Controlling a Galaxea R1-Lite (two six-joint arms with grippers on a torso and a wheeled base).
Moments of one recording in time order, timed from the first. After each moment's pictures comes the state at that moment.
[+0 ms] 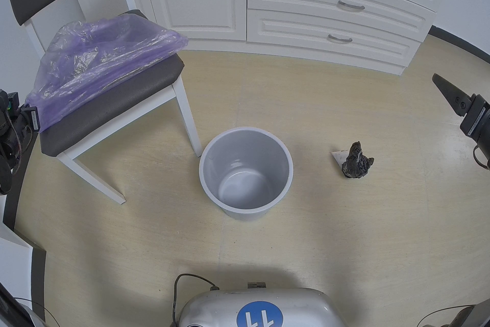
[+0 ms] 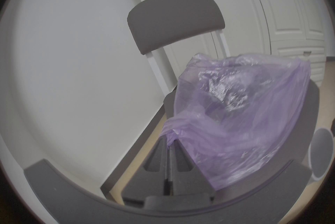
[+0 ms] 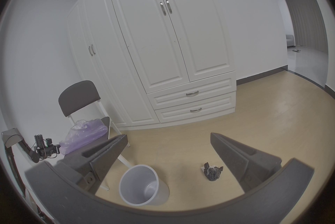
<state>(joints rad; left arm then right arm) 0.37 1.73 -0.82 -0.96 0.14 0.18 0.38 1.13 -0.59 -0.75 -0.25 0.21</state>
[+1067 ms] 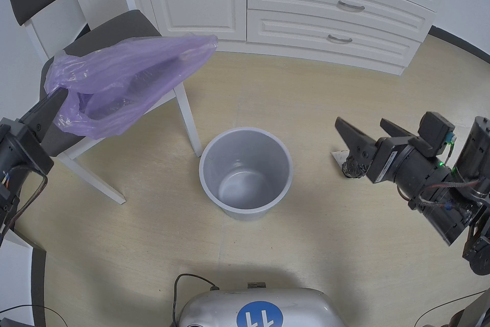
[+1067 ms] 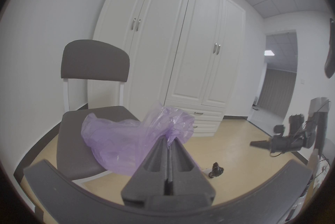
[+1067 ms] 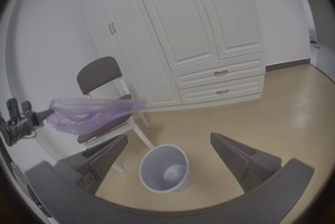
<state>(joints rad) -0.37 1.08 -0.43 -0.93 0.03 -0.05 0.74 1.49 -0.53 -1.08 -0.40 0.16</state>
